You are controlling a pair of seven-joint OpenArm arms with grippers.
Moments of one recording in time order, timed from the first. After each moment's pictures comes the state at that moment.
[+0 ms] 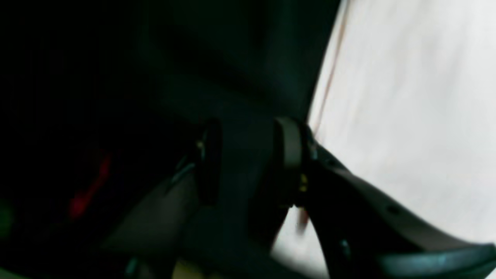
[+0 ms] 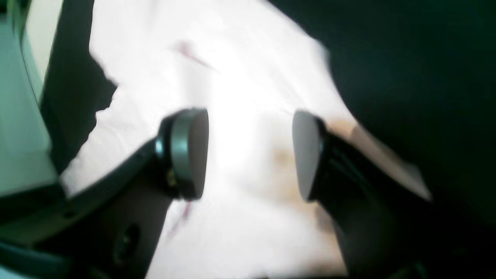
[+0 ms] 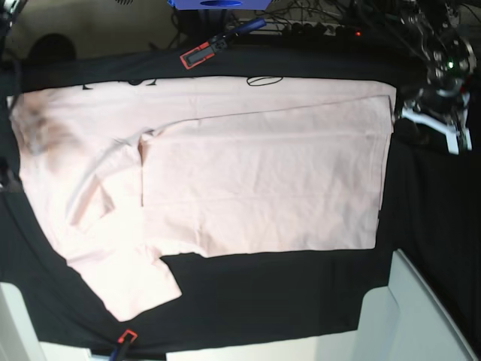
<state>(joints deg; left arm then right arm) 14.8 -3.6 -43.7 91.5 -4.5 -25.2 28.0 -0.2 23.1 34.2 71.1 49.0 10.9 -58.9</state>
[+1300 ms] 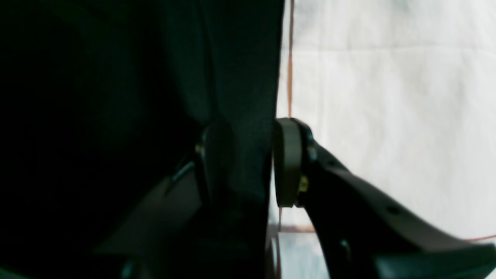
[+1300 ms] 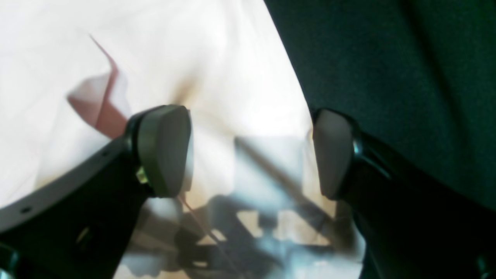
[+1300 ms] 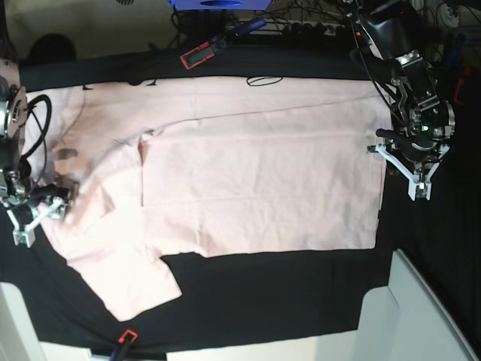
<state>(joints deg) 0.8 -5.4 -34.9 77.0 15.7 -25.4 29.8 33.2 21.9 7.3 8.1 -1.3 18.3 -5.5</state>
